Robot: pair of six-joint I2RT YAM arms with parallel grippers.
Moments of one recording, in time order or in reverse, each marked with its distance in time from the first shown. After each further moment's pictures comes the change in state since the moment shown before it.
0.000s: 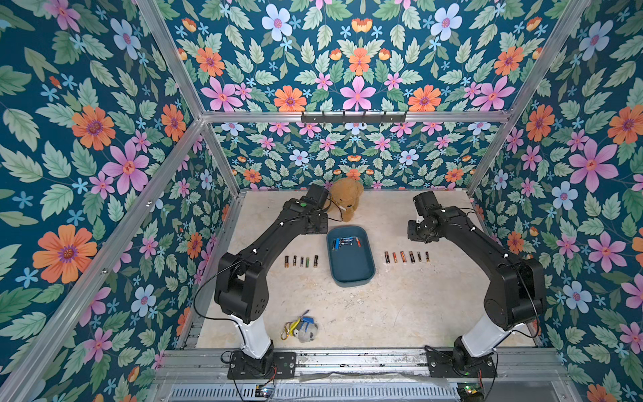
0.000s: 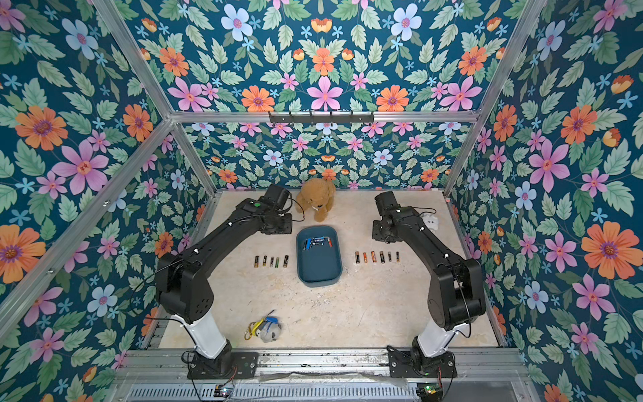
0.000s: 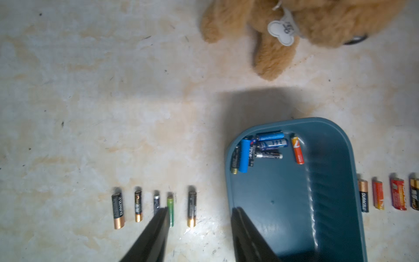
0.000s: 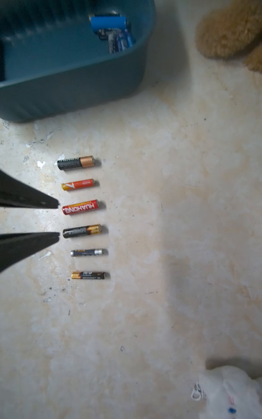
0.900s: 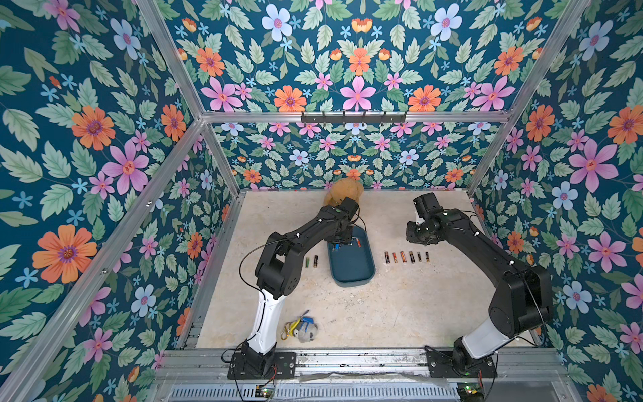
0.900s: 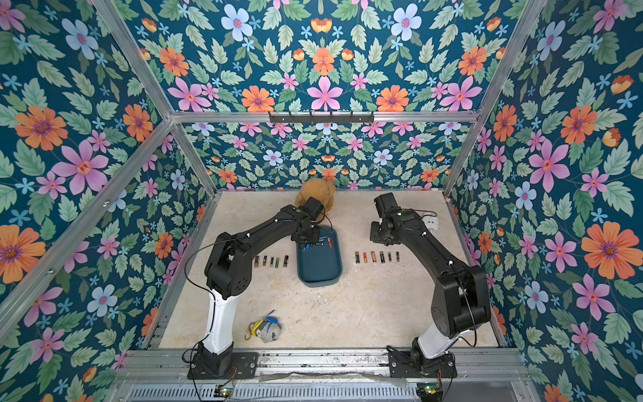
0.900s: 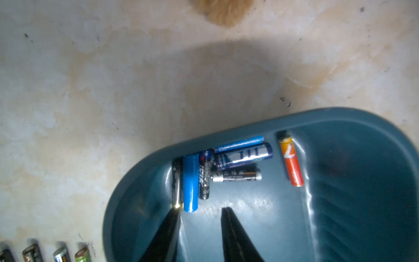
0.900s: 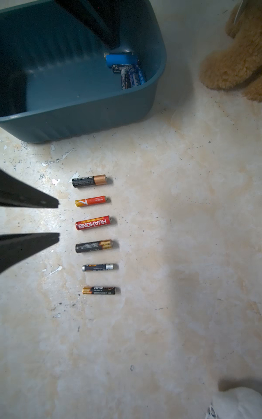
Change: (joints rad) left arm -0.119 0.348 0.150 0.022 0.011 -0.041; right arm 0.009 -0.047 -0.031 -0.001 -0.046 0.029
